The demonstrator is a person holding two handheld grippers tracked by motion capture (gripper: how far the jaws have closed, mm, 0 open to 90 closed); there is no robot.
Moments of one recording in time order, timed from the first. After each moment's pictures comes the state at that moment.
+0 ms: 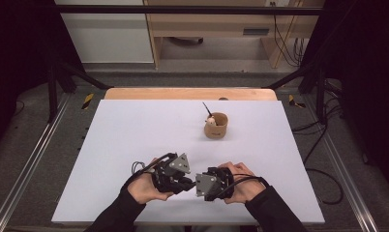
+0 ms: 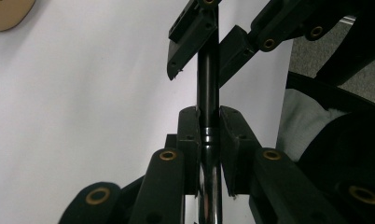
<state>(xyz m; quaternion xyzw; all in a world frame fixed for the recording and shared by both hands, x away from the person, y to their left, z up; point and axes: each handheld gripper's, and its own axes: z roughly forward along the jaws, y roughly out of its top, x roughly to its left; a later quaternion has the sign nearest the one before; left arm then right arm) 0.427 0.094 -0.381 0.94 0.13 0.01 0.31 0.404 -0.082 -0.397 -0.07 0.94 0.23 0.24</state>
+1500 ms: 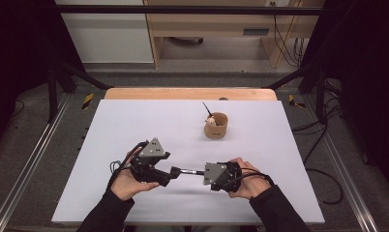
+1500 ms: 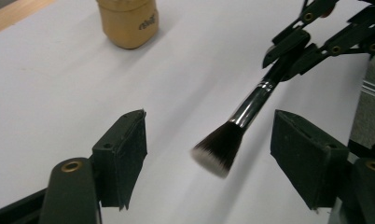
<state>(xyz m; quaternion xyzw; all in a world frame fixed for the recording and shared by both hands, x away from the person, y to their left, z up) 0.439 0.151 -0.375 0.87 0.25 0.11 0.41 0.420 -0.104 -0.396 0.01 0.94 0.25 0.23</state>
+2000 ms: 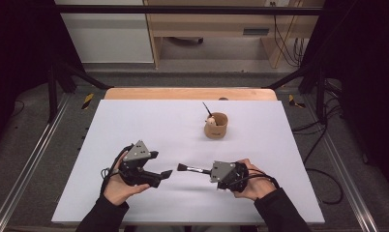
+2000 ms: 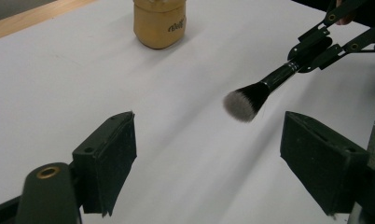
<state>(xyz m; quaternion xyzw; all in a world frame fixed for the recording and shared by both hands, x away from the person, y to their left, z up) 0.434 0.179 -0.390 0.84 0.29 0.12 0.45 0.423 -0.122 -0.404 0.05 0.94 0.26 0.23</state>
